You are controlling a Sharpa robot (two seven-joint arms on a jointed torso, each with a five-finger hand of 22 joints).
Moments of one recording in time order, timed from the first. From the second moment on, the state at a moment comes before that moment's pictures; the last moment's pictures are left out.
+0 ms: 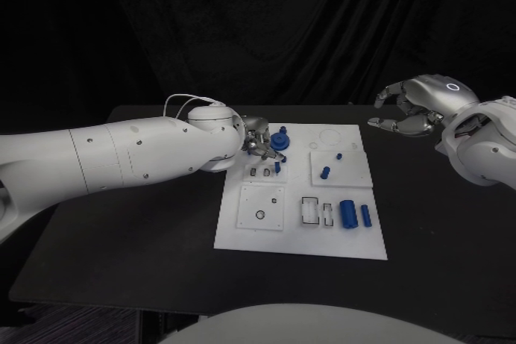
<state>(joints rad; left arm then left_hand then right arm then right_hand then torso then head) 1.40 -0.55 -0.21 1.37 -1.23 0.01 -0.44 1.22 0.15 -0.23 0.29 0.25 0.92 0.01 0.61 1.01 1.47 -0.04 1.57 1.31 1.47 -0.10 1.57 1.31 0.06 1.43 0.02 1.48 1.31 1.47 -1.03 -0.25 1.56 -1.62 -0.48 -0.15 1.22 -0.15 0.27 0.29 0.18 0.74 0.11 0.34 0.65 1.47 0.02 1.57 1.31 1.46 -0.02 1.57 1.31 0.06 1.37 0.09 1.32 1.31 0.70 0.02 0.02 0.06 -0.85</state>
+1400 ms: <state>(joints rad) 1.37 -0.49 -0.21 1.32 -1.24 0.03 -0.41 1.22 0.16 -0.21 0.29 0.27 0.92 0.02 0.49 1.00 1.46 -0.04 1.57 1.31 1.47 -0.10 1.57 1.31 0.06 1.43 0.03 1.45 1.31 1.46 -1.02 -0.25 1.54 -1.62 -0.46 -0.16 1.22 -0.15 0.27 0.29 0.18 0.75 0.11 0.34 0.64 1.47 0.02 1.57 1.31 1.47 -0.02 1.57 1.31 0.06 1.37 0.09 1.31 1.31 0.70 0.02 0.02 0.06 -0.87</state>
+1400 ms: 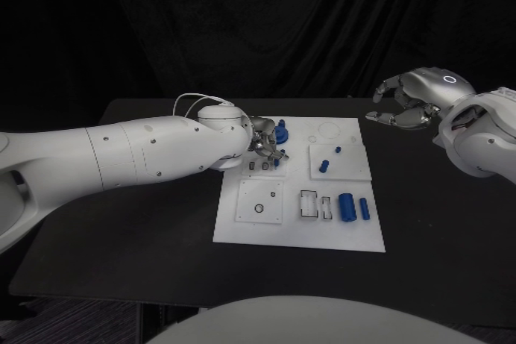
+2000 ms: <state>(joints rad) 1.37 -0.49 -0.21 1.32 -1.24 0.05 -0.41 1.24 0.16 -0.18 0.28 0.32 0.94 0.02 0.45 1.00 1.46 -0.04 1.58 1.31 1.47 -0.10 1.57 1.31 0.06 1.42 0.02 1.45 1.31 1.46 -1.02 -0.25 1.54 -1.62 -0.45 -0.16 1.22 -0.15 0.27 0.29 0.18 0.76 0.11 0.34 0.64 1.47 0.02 1.57 1.31 1.47 -0.02 1.57 1.31 0.06 1.36 0.09 1.30 1.31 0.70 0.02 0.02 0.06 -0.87</state>
